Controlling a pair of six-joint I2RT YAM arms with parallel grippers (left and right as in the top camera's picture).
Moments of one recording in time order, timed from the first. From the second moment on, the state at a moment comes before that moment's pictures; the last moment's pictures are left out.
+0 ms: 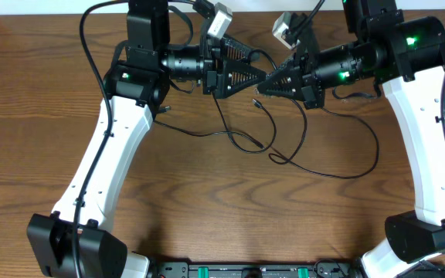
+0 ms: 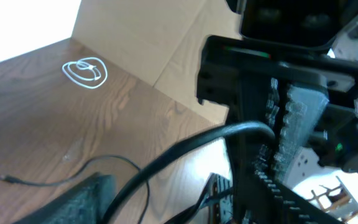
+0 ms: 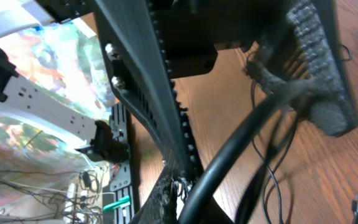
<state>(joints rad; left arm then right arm) -0.25 1.62 1.51 -0.29 1.31 -0.17 0.28 1.78 2.11 -1.44 -1.02 -0.54</state>
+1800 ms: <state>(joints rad) -0.25 1.63 1.51 -0.48 0.86 -0.70 0.34 1.78 2.11 -1.29 -0.37 0.14</state>
